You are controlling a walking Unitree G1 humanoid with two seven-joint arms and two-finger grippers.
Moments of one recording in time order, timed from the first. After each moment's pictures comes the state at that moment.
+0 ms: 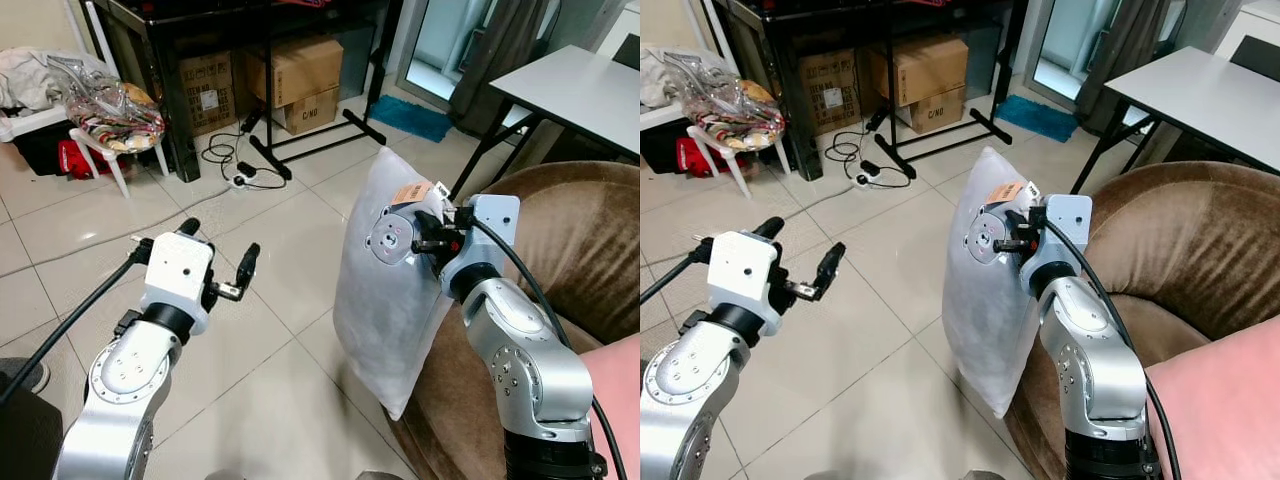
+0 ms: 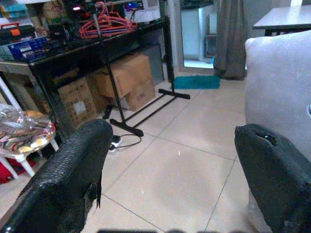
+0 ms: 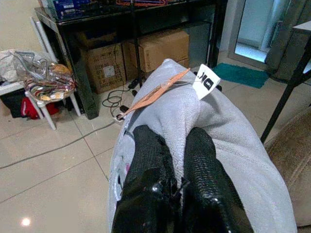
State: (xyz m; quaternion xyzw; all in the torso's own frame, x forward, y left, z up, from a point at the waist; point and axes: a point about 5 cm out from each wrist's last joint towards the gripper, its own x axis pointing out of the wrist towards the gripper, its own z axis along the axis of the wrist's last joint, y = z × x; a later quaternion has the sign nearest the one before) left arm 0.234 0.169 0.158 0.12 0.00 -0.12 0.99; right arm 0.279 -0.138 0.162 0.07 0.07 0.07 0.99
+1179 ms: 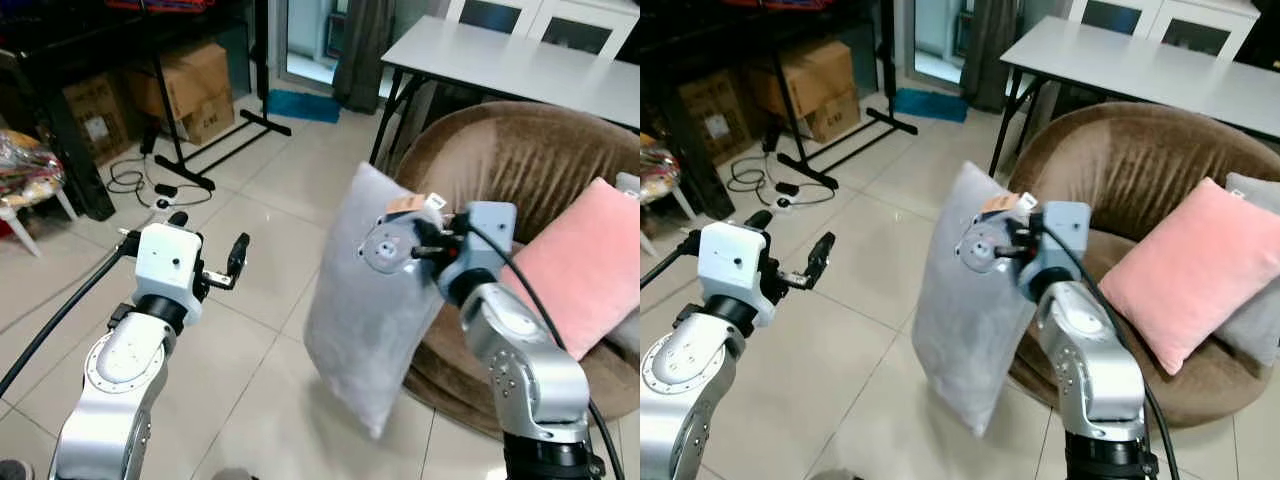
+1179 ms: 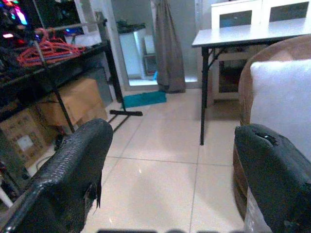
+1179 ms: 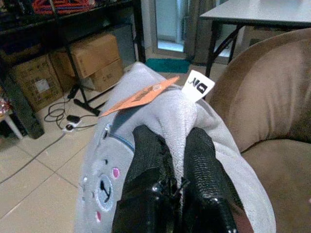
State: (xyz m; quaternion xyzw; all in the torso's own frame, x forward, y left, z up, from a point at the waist) left arm 0.241 0.178 0.163 0.12 -0.01 -0.09 0.99; right arm 0.279 -0.139 0.153 0.07 0.09 0.07 0.99
